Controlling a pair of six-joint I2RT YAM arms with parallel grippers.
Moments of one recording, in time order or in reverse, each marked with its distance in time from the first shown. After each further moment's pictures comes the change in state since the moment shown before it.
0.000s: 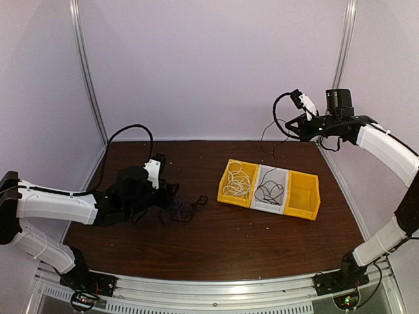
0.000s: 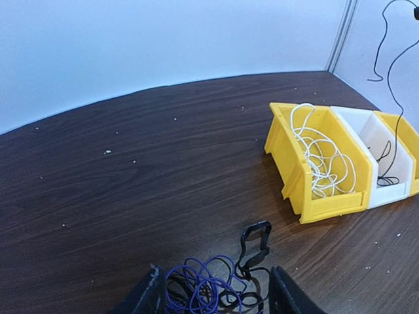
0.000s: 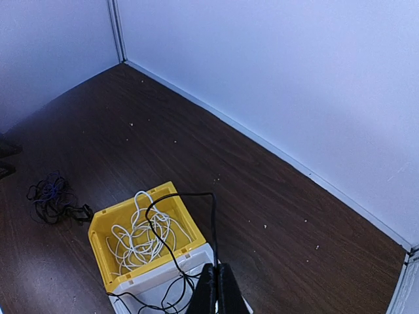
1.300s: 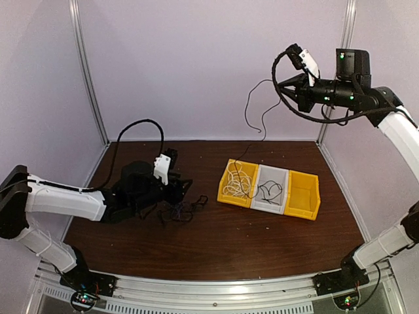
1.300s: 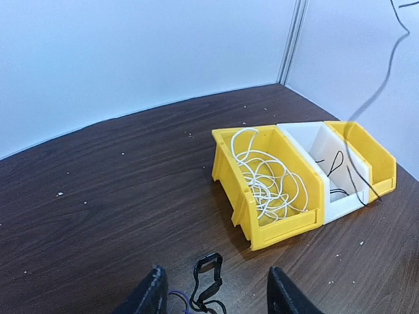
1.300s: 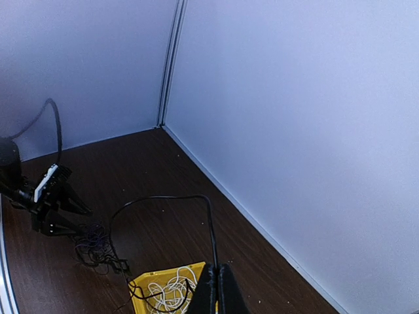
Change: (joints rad) left arm 0.000 0.107 0.060 0.158 0.166 0.074; right arm 0.270 -0.072 0.399 -0.218 0.115 -0.051
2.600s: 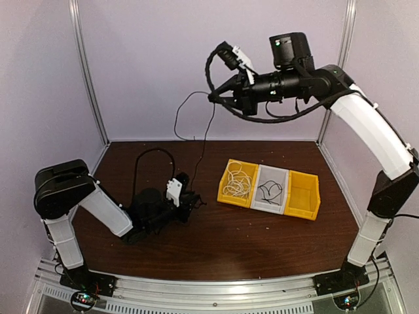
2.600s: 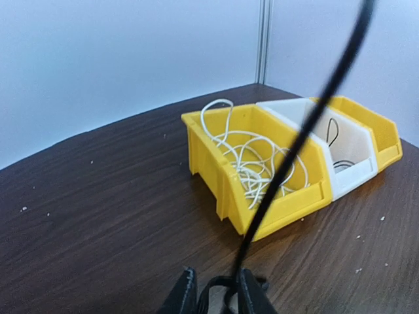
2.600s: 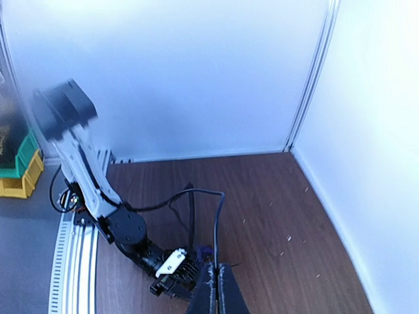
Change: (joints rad) left arm -0.039 0.382 -0.137 0.679 0.036 0.142; right arm 0.331 0.428 0.465 -0.206 -0.158 0.051
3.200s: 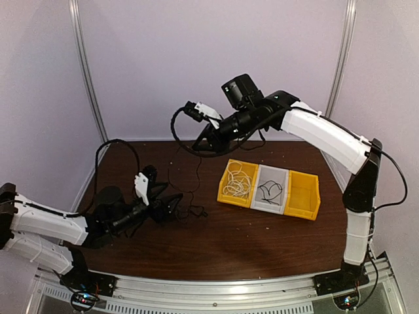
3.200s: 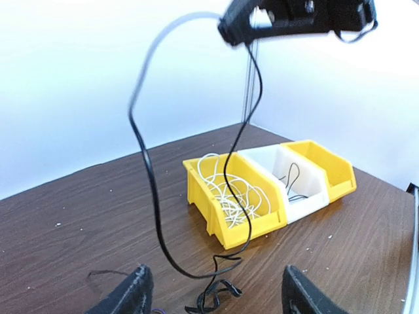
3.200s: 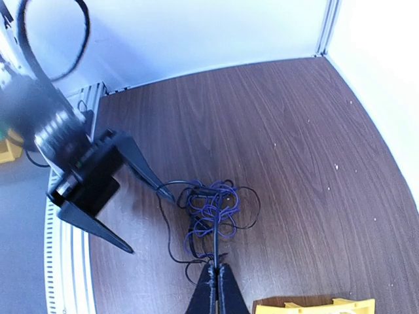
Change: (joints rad) left arm -0.029 -0.665 -0.214 -0.369 -0.010 -0.044; right arm 0.028 0.192 -0.098 -0.032 0.055 -0.001
